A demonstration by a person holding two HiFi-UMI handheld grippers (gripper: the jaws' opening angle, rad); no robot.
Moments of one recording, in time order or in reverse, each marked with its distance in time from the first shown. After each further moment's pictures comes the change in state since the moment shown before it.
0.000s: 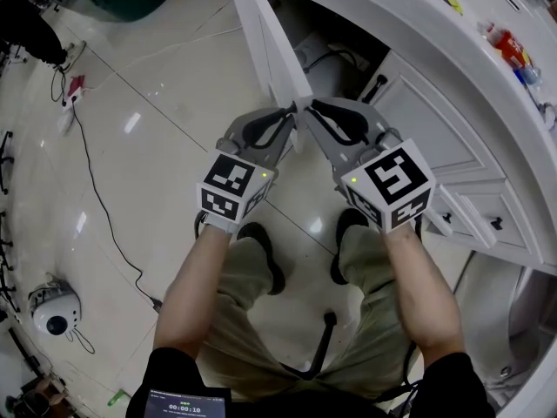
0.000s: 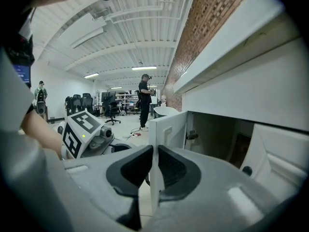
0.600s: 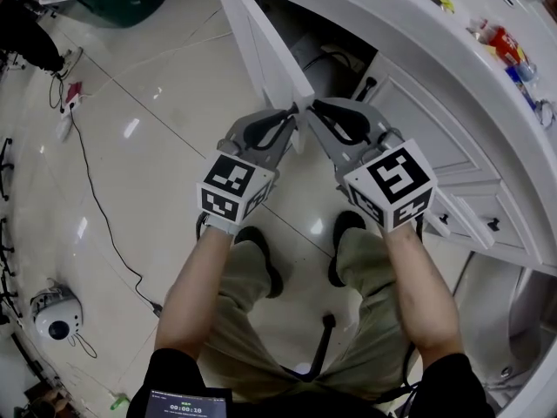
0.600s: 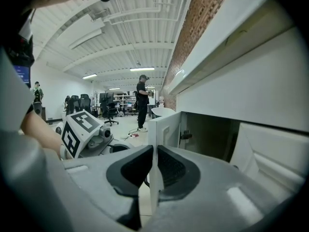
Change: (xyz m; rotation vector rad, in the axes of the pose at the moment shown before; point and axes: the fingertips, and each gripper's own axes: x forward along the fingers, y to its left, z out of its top) left arm 0.019 -0.011 0.006 -0.011 0.004 -0.024; right arm -0.011 -0.022 -0.004 0.012 -0.013 -0.022
